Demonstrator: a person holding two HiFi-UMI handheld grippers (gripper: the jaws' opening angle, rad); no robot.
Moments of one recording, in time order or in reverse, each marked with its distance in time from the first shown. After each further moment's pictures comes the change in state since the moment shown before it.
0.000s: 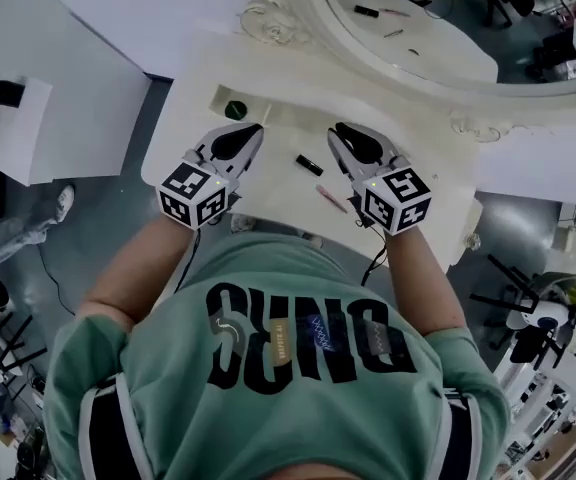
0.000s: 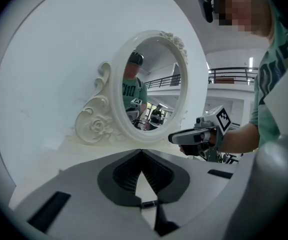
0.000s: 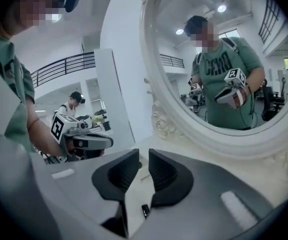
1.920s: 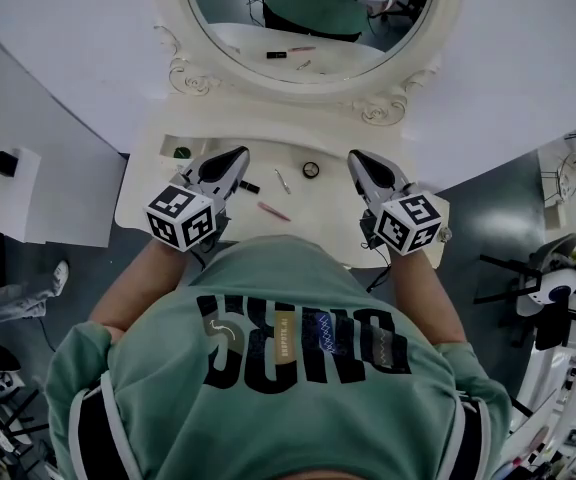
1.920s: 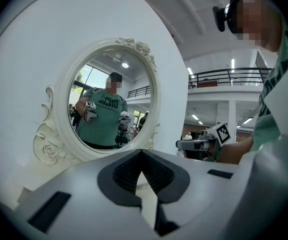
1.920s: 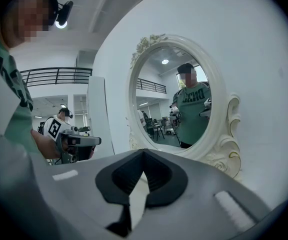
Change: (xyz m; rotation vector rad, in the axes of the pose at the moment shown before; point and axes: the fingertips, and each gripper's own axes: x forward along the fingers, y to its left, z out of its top) left arm 0.026 -0.171 0.071 0.090 -0.097 -0.118; right arm -0.239 -0.052 0.024 0.003 -0.270 -0.224
